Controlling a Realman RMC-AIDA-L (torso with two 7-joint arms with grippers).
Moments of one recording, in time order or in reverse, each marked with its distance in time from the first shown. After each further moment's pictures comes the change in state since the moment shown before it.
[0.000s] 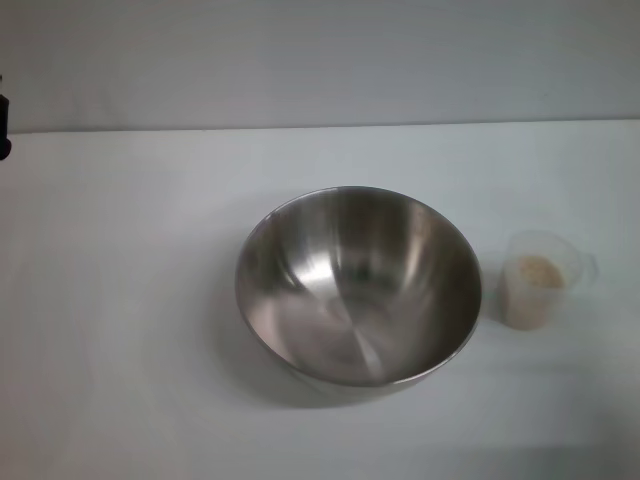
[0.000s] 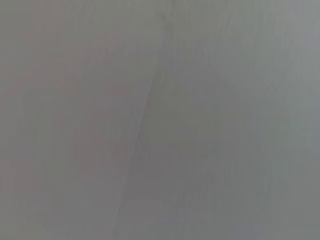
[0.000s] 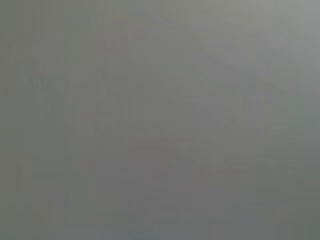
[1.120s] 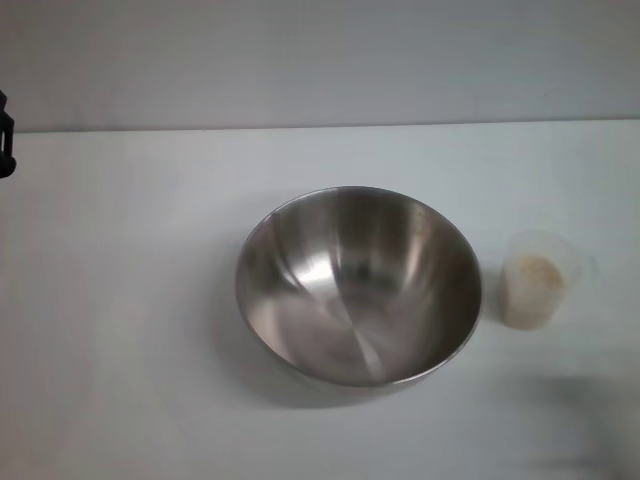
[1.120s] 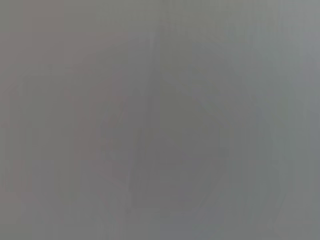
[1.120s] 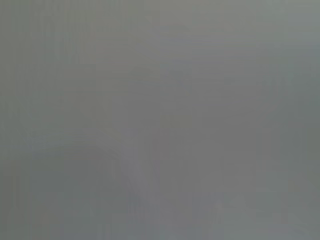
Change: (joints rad) left arm -0.013 0.000 -0.008 0.045 0.001 -0.022 0.069; right arm -0.227 0.005 -0.231 0.120 0.008 0.090 -0.006
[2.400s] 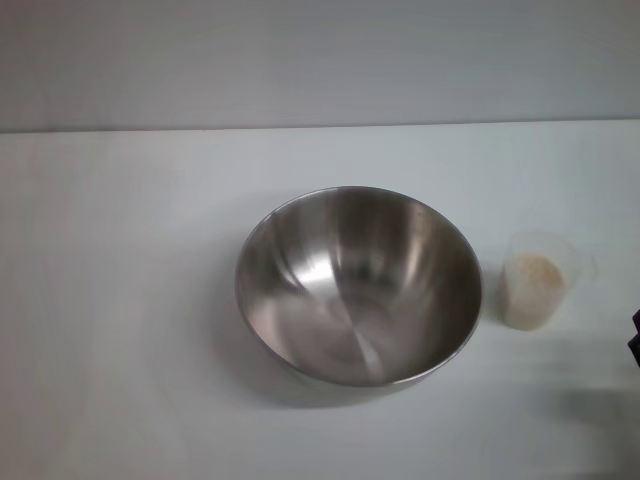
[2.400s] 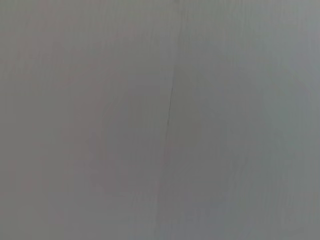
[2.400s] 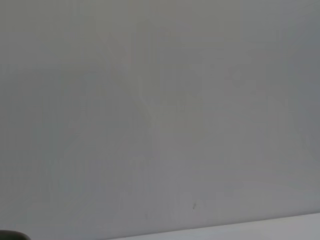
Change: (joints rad) left arm 0.033 0.002 -0.029 -0.008 -0.002 0.014 0.039; right arm -0.007 -0.005 -0.032 -0.005 0.002 0.181 0.001
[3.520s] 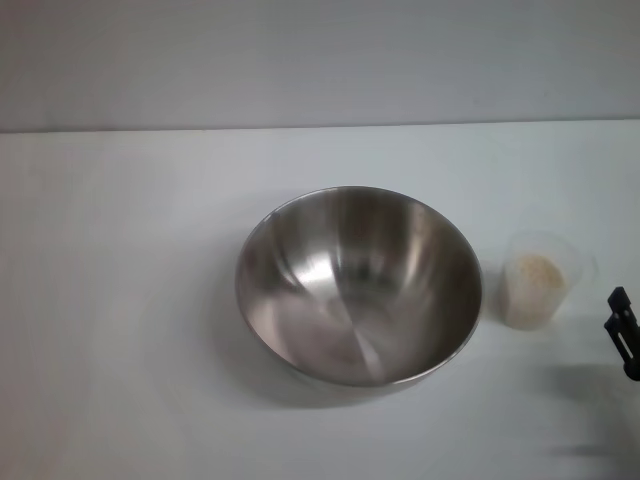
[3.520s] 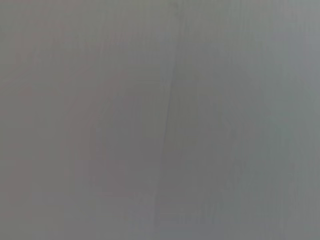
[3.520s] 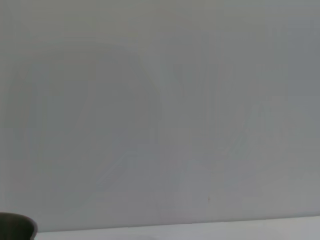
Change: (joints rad) left arm -0.001 -0.004 0.000 -0.003 -0.003 0.007 0.000; right arm 0.083 -0.001 0.000 -0.053 -0.001 0.073 0.000
